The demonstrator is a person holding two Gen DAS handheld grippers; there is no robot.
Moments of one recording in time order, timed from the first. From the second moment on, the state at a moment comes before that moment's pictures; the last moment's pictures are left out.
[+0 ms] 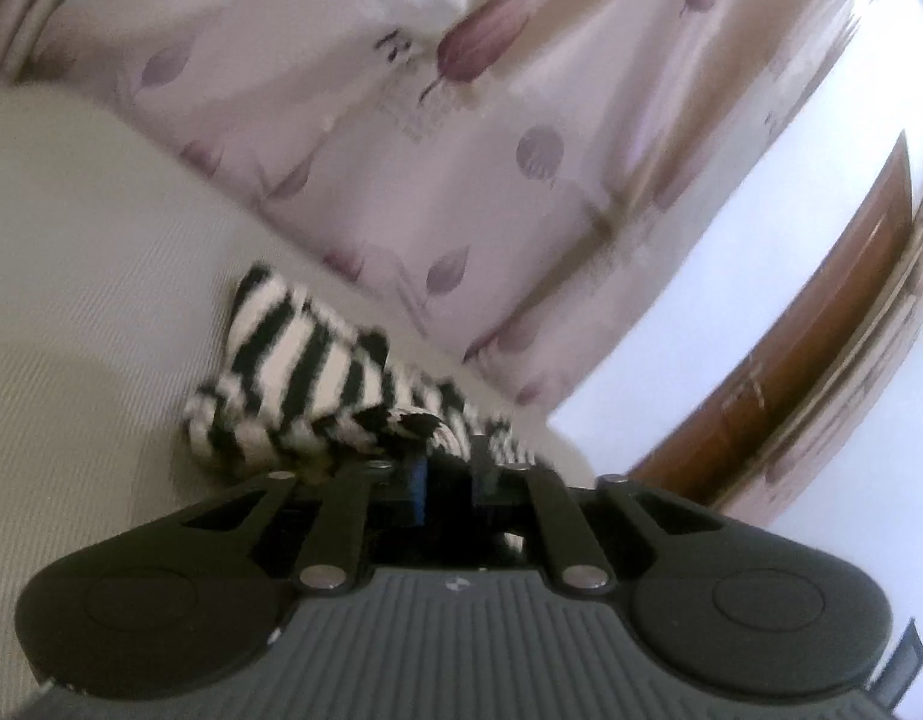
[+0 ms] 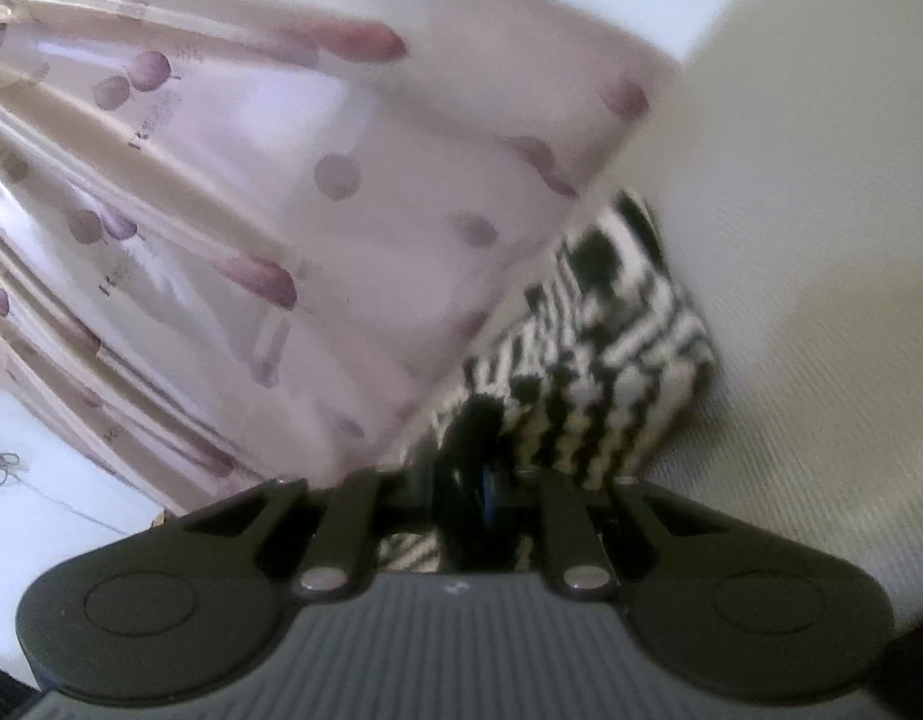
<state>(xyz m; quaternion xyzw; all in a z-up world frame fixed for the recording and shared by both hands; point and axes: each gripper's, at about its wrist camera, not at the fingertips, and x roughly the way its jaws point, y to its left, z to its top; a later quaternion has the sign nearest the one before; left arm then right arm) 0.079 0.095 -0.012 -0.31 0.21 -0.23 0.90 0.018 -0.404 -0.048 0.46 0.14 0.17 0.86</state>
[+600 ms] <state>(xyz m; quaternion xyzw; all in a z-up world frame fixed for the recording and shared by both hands) 0.239 0.065 0.026 -0.25 0.16 -0.15 0.94 0.195 -0.452 -0.011 0.48 0.10 0.13 0.86</state>
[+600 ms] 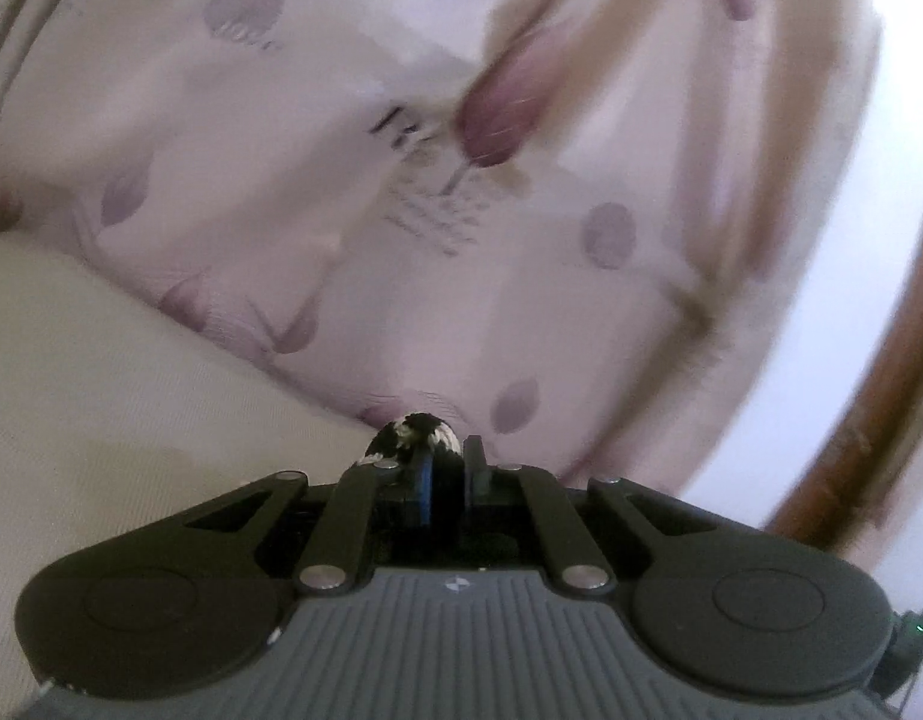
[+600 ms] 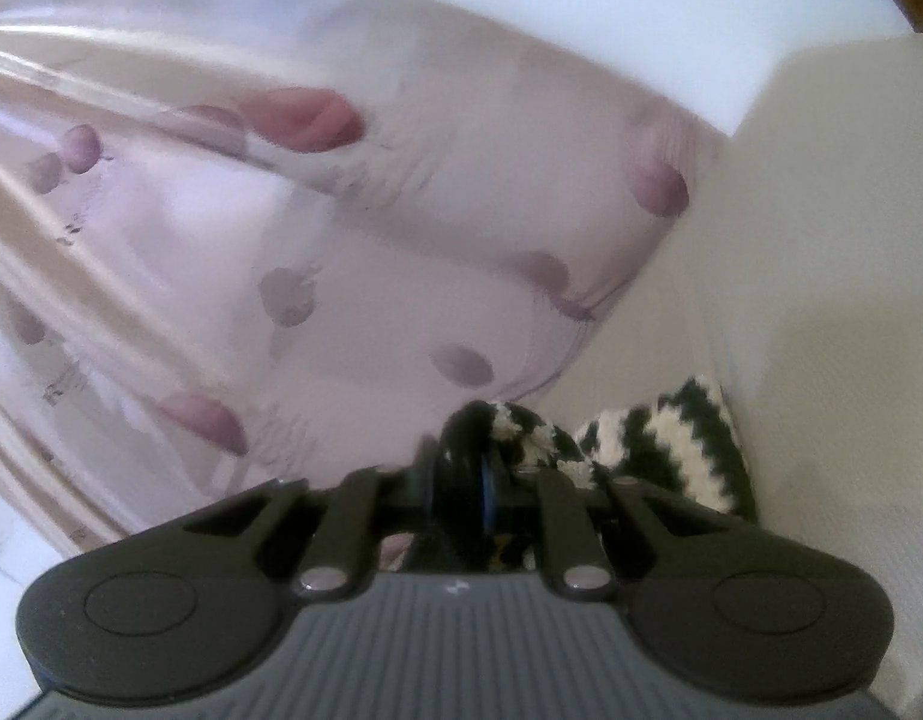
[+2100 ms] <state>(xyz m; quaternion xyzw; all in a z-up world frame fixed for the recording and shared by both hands) 0.197 0.106 -0.066 -0.21 0.31 -0.11 0.92 0.199 -0.332 -0.056 0.16 0.20 0.16 0.95</state>
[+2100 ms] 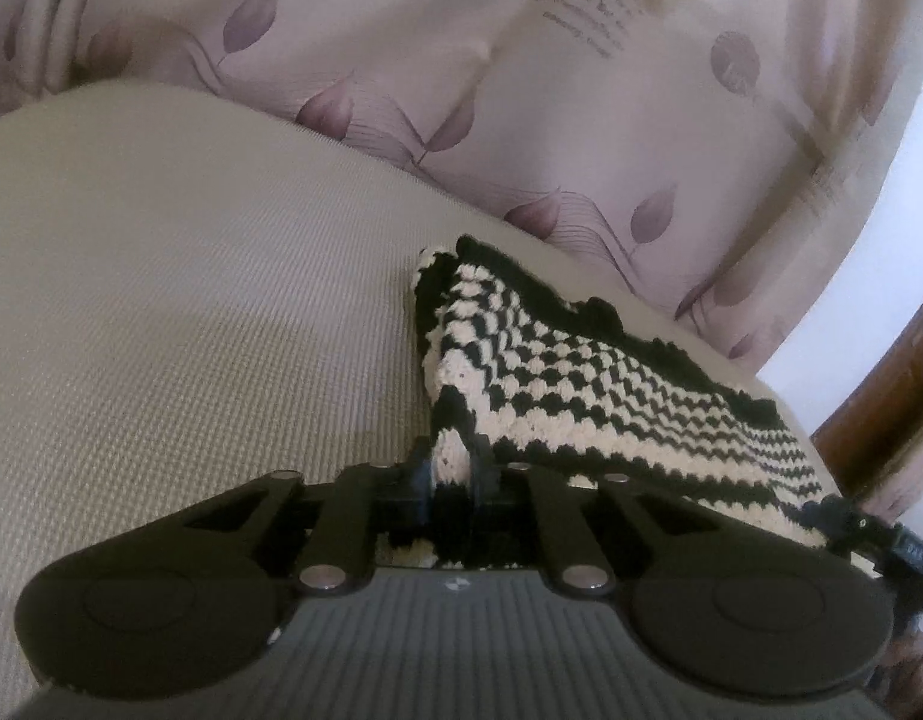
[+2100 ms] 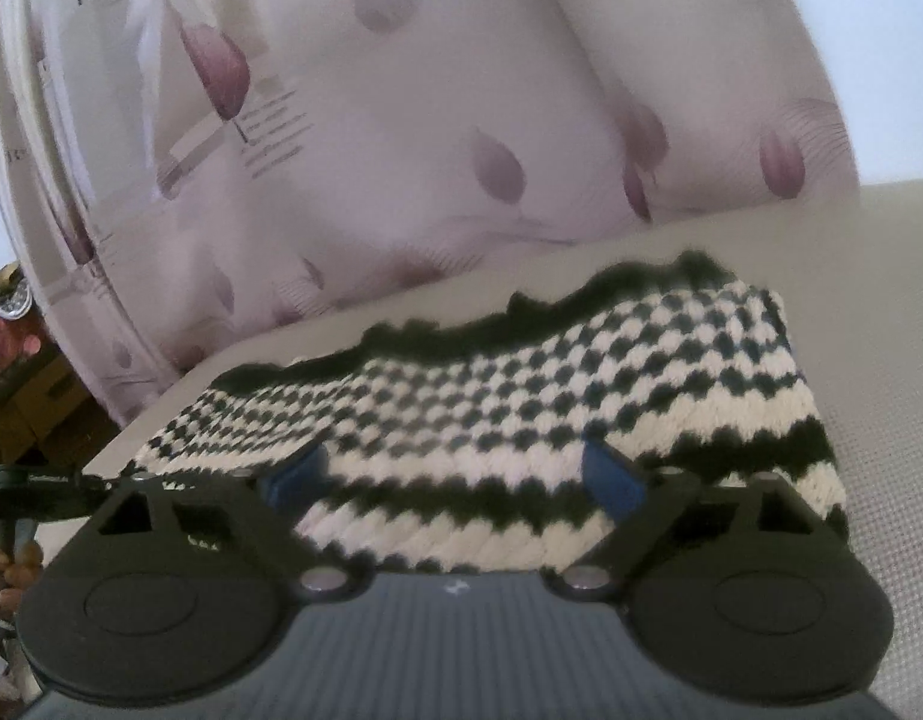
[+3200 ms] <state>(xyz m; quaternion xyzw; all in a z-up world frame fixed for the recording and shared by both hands) 0.284 0.044 -0.063 -0.01 0.33 -0.06 0.94 0.205 -0.264 -0.062 -0.04 0.25 0.07 0.97</state>
